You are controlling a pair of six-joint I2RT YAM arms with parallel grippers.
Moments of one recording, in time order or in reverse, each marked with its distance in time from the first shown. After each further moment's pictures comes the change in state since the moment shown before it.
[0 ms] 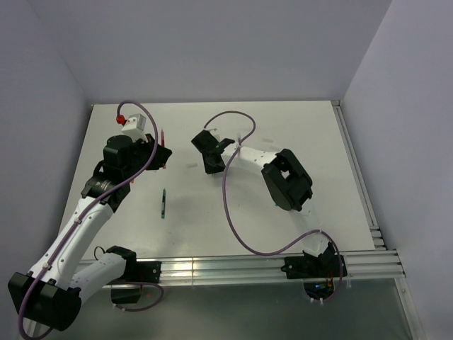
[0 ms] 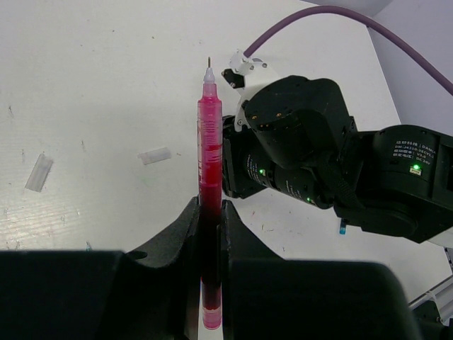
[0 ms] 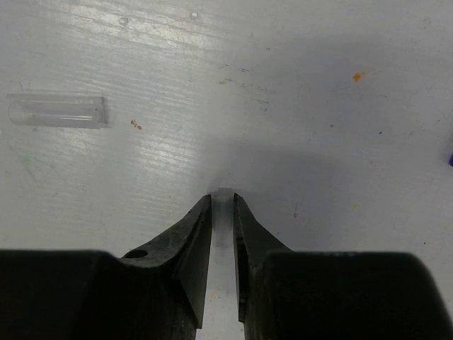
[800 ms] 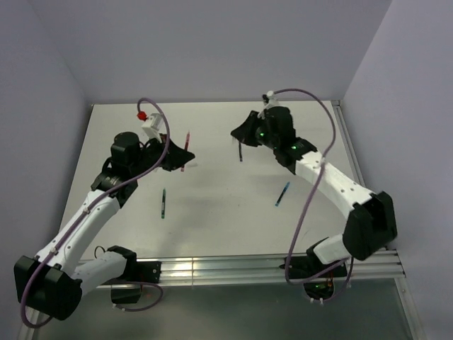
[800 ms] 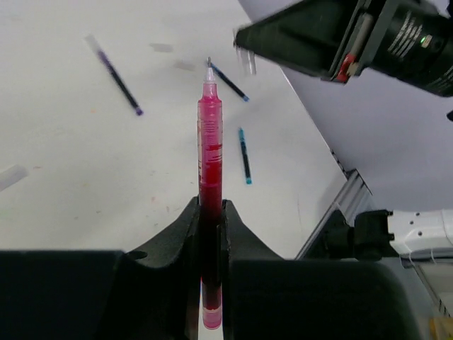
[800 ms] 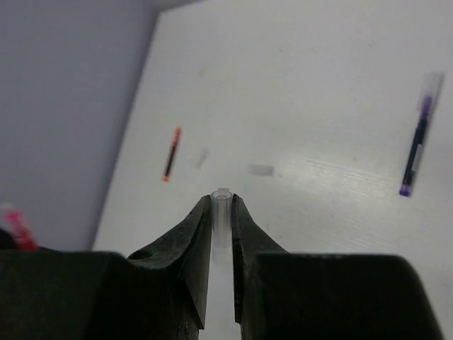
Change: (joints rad) left arm -0.004 0.065 -0.037 0.207 0.402 -0.053; right arm -0.274 -0.732 -0.498 0.417 -0.401 0.116
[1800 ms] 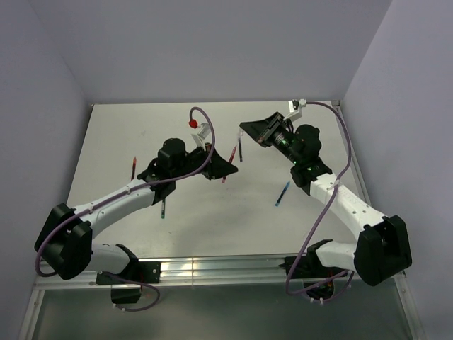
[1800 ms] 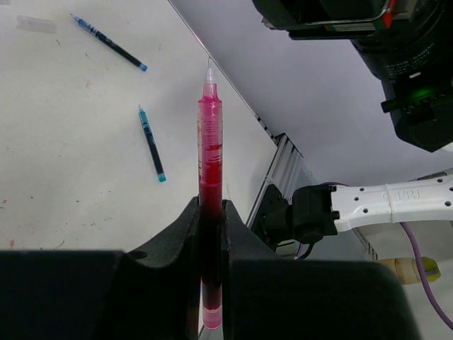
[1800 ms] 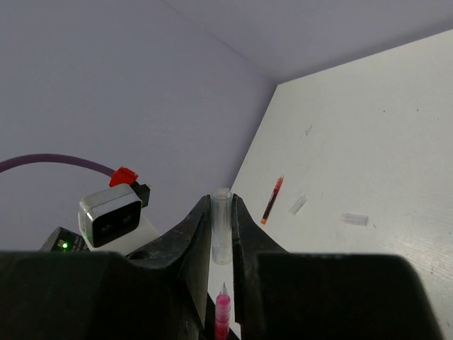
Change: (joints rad) left arm -0.354 0.319 0.000 0.402 -0.009 -0.185; right arm -0.134 -0.265 -0.350 0.607 -0.194 0.338
